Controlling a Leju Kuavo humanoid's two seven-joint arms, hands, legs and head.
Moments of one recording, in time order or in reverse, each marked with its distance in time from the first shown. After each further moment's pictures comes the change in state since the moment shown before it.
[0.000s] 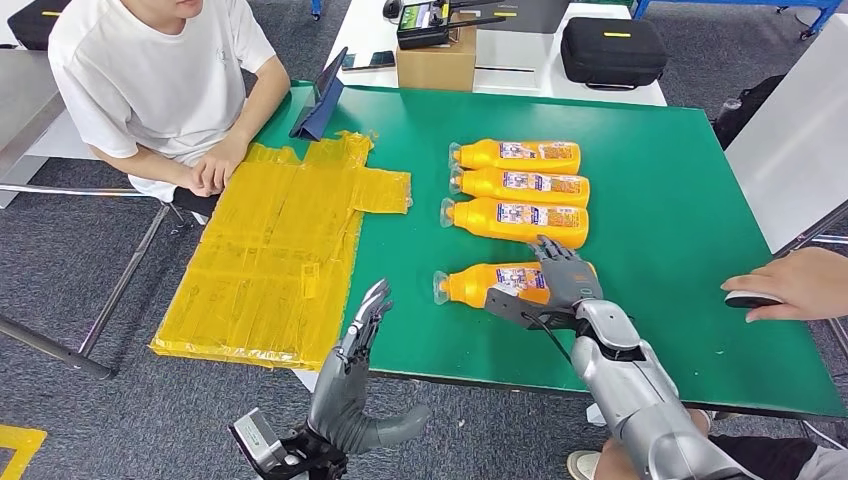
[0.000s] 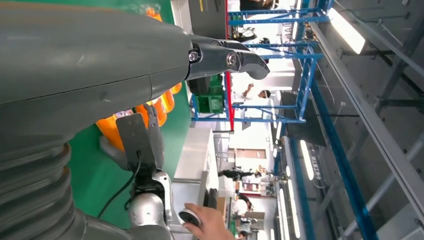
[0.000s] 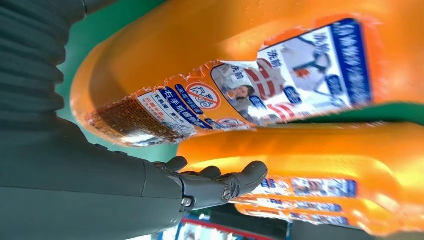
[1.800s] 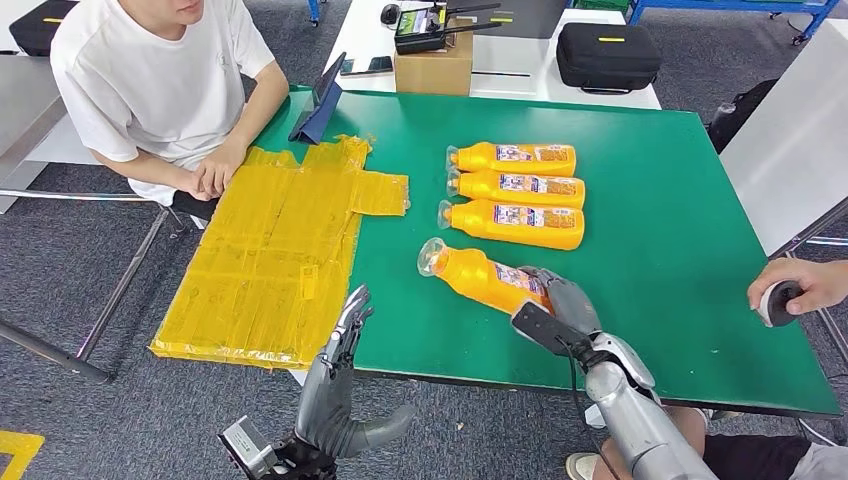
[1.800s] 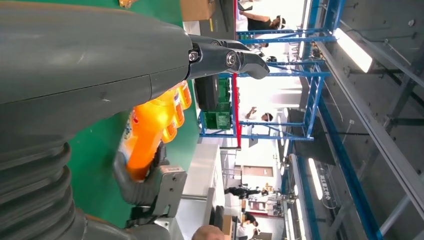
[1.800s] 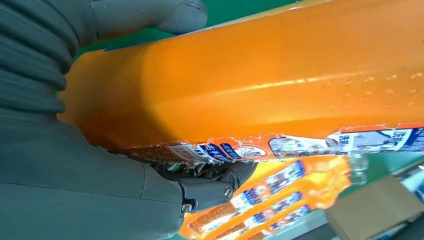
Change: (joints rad) left arm 0.047 0.014 0.024 -0.022 0.003 0.046 0.000; right arm 0.166 -0.034 -0.049 -0.119 -0.563 0.094 -0.361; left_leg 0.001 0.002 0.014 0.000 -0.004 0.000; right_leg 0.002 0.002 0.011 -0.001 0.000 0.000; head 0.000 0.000
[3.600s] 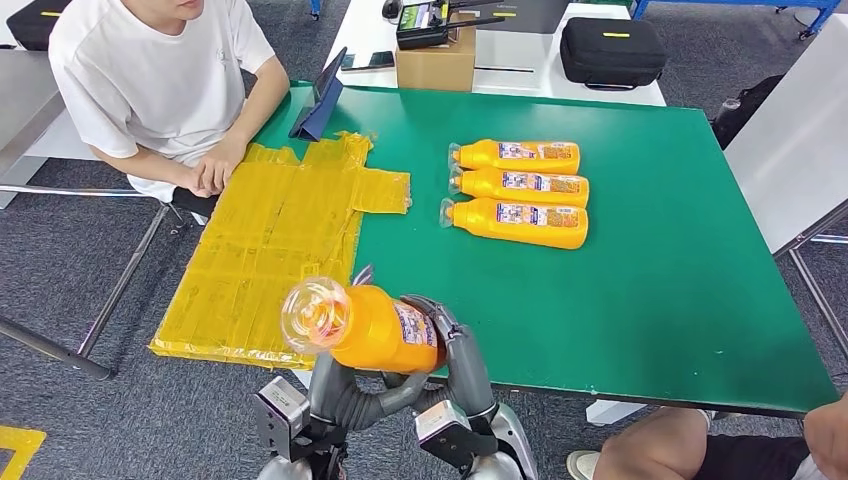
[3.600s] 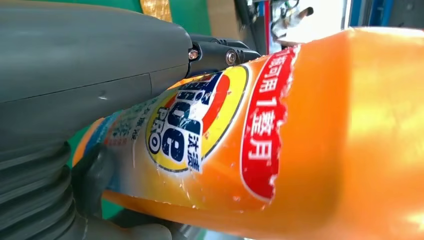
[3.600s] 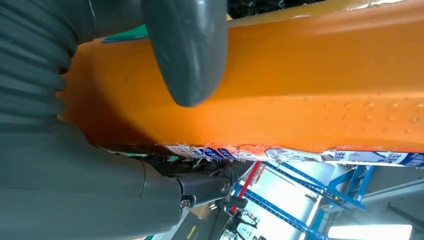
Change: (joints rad) left arm -0.062 -0.015 -0.040 0.013 -0.007 0.169 0.173; right arm 0.397 0.283 0.227 -0.556 -0.124 -0.253 -0.167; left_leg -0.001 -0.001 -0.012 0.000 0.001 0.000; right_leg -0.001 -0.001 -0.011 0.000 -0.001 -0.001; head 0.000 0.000
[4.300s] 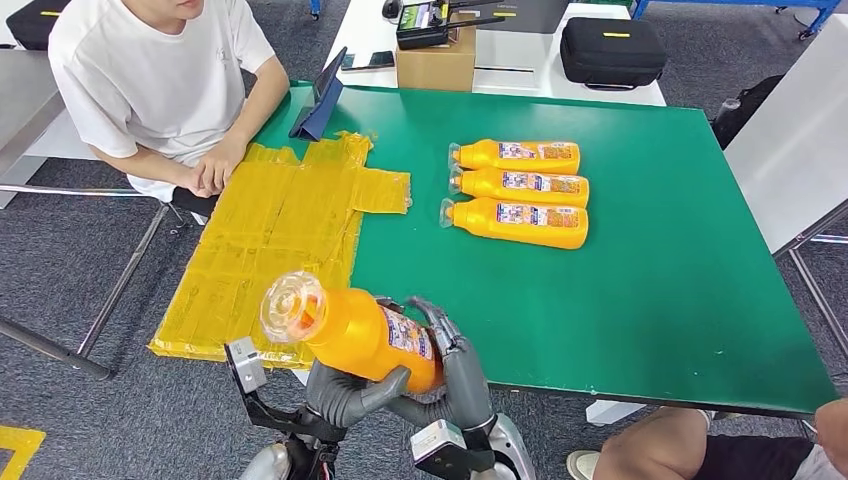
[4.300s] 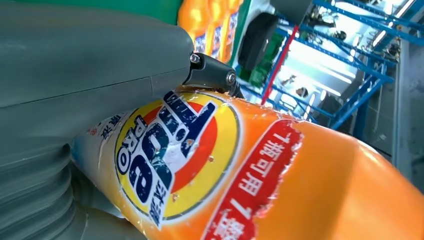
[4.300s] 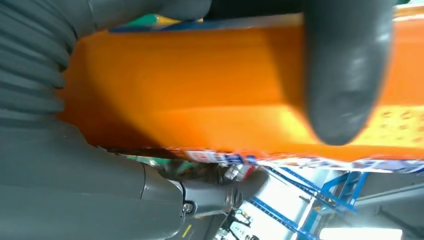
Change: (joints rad) left arm 0.006 0.000 0.041 -0.004 0.495 -0.313 0.130; right arm 0.002 -0.030 0.052 0.042 -0.017 -0.044 -0.028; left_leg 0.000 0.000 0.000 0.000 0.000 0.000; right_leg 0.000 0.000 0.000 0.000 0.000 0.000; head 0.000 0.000
